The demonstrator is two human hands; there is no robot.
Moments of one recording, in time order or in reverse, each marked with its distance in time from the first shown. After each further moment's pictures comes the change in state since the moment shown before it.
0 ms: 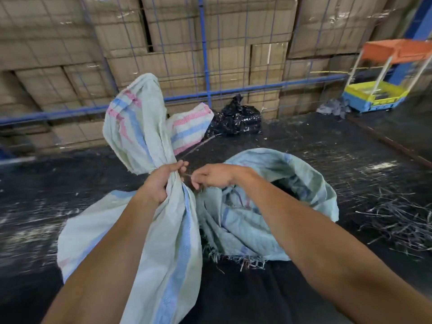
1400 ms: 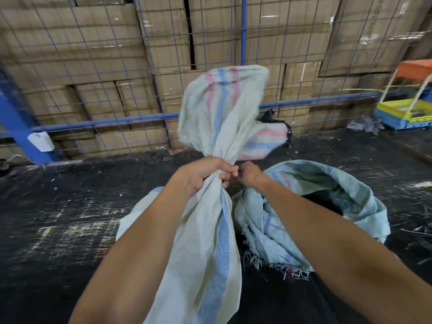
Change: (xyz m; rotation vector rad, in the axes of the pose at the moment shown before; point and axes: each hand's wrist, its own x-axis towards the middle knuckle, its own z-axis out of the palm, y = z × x) left_hand -0.048 0.068 -0.036 0.540 -0.397 -0.046; right_hand 0.049 -0.058 0.025 0.432 0.592 0.439
